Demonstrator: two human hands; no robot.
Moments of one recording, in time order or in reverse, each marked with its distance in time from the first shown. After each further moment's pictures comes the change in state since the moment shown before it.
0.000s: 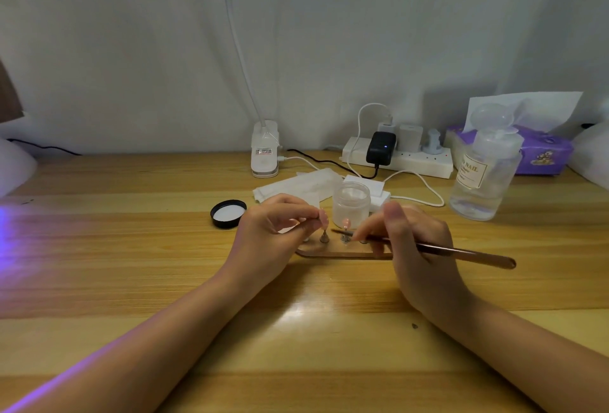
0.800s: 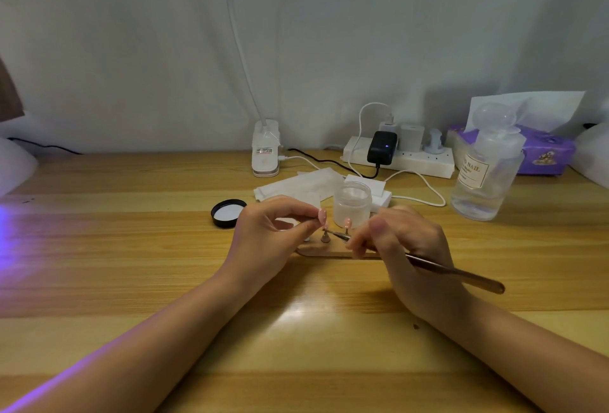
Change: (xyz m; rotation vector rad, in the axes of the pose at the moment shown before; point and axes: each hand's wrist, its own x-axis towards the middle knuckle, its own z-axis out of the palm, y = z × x) left_hand 0.001 -0.002 0.000 -0.027 0.045 -0.029; right_hand 0.000 0.003 0.000 -0.081 -0.070 -0.158
